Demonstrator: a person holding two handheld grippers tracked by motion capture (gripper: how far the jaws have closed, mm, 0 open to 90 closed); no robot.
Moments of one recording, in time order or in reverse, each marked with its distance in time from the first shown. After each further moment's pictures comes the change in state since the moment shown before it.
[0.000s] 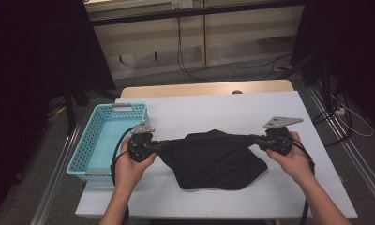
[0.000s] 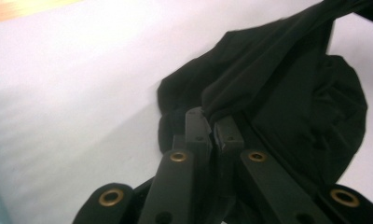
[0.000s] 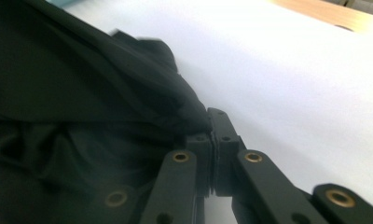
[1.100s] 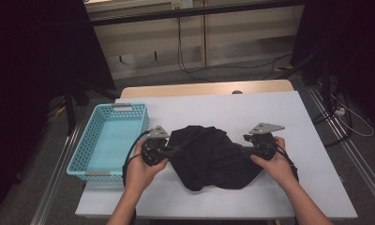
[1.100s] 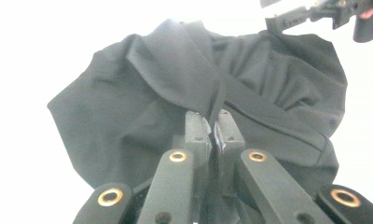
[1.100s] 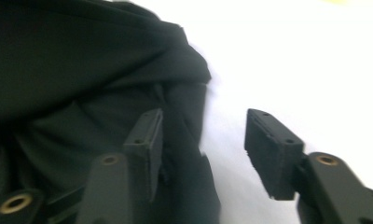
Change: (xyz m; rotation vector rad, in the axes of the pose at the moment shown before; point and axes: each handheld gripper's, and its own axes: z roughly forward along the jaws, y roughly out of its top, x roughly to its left) left arm -0.013 -0.003 0.011 0.034 -0.059 0.014; right arm 0.018 -0.011 0.052 -0.002 -0.066 0.013
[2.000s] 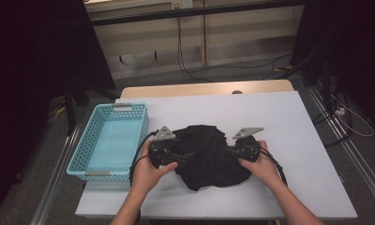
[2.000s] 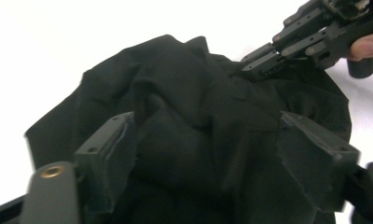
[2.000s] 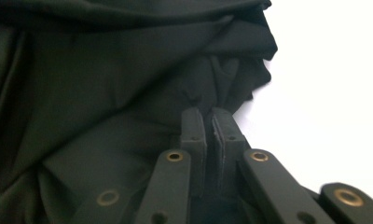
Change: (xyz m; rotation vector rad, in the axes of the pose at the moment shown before) left arm -0.018 0.000 0.037 -0.054 -0.002 0.056; right arm 0.024 -0.003 0.030 0.146 0.097 -0.058
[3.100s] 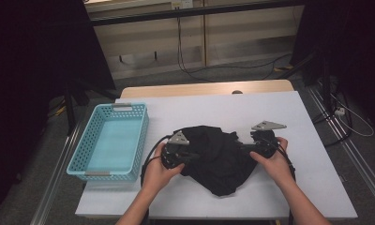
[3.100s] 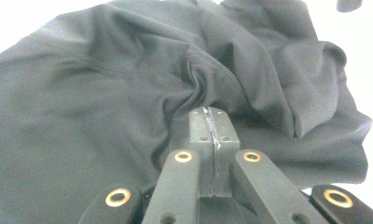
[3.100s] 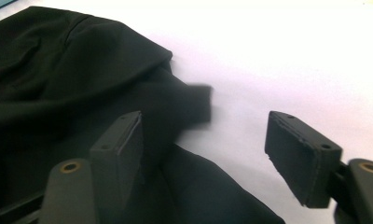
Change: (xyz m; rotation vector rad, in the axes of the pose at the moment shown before) left arm 0.003 -0.002 0.013 0.097 -0.121 0.031; right arm -0.030 -0.007 -0.031 -0.138 -0.191 0.164
